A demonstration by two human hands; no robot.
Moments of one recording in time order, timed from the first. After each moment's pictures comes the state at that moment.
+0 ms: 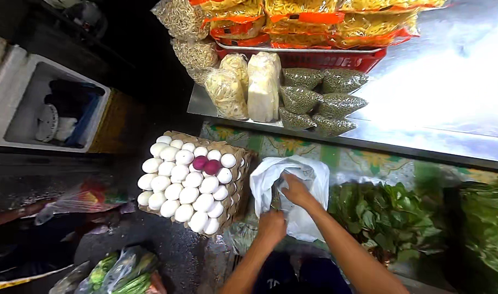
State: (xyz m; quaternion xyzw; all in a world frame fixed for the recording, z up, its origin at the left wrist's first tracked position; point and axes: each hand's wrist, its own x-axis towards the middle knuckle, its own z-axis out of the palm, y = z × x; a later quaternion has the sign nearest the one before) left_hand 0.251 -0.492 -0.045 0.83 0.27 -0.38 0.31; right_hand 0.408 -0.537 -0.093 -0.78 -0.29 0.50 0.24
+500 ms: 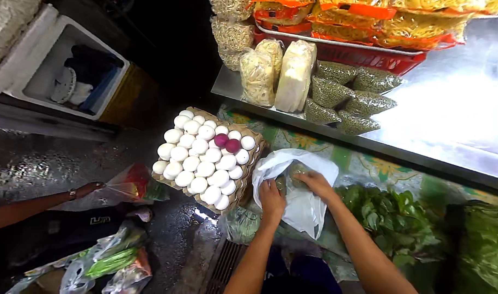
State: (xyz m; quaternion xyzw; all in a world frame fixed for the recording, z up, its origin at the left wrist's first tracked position) left_hand 0.246 -0.492 -0.097 0.80 0.51 -0.08 0.30; right_hand 0.422 -0.565 -0.073 -0.79 -0.11 0.52 0.29
